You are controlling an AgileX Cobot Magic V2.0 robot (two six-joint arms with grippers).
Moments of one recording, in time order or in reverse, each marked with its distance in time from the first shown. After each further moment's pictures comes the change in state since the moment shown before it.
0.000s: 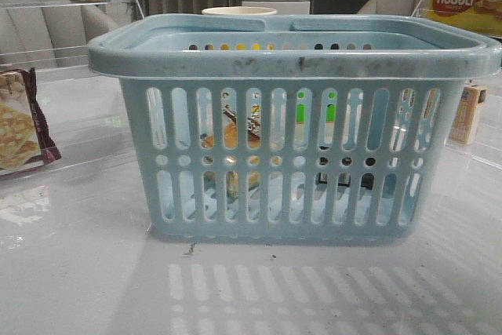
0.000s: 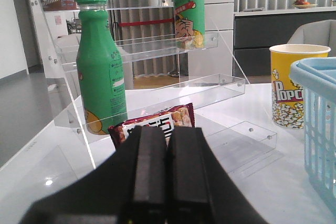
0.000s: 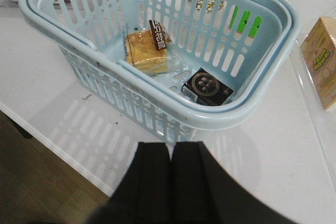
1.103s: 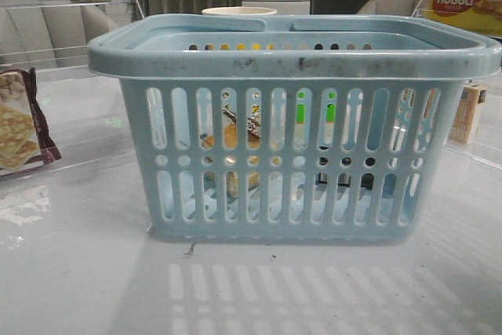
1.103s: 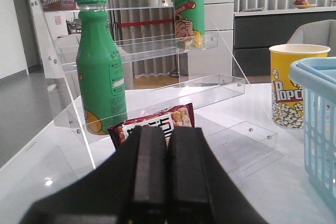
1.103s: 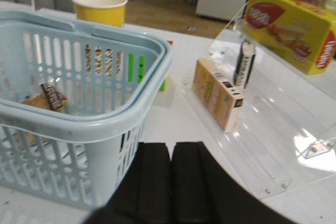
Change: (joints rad) left arm 0.000 0.000 0.000 0.000 0.000 0.000; right arm -0.295 -0.412 0.490 0.000 -0.473 0.000
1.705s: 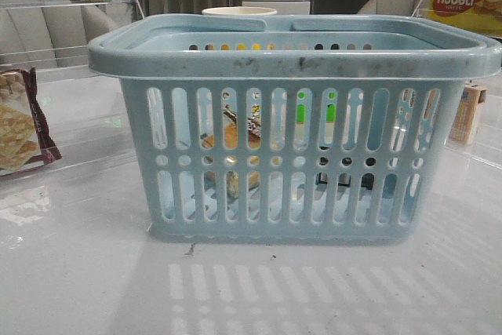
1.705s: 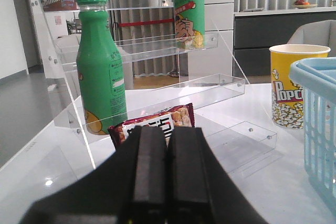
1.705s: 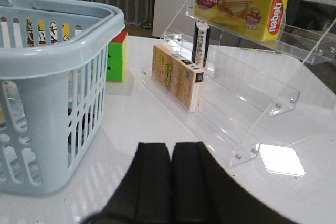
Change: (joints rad) left arm 0.000 0.000 0.000 0.000 0.000 0.000; right arm -0.106 -0.241 0.348 0.000 -0.211 0.000
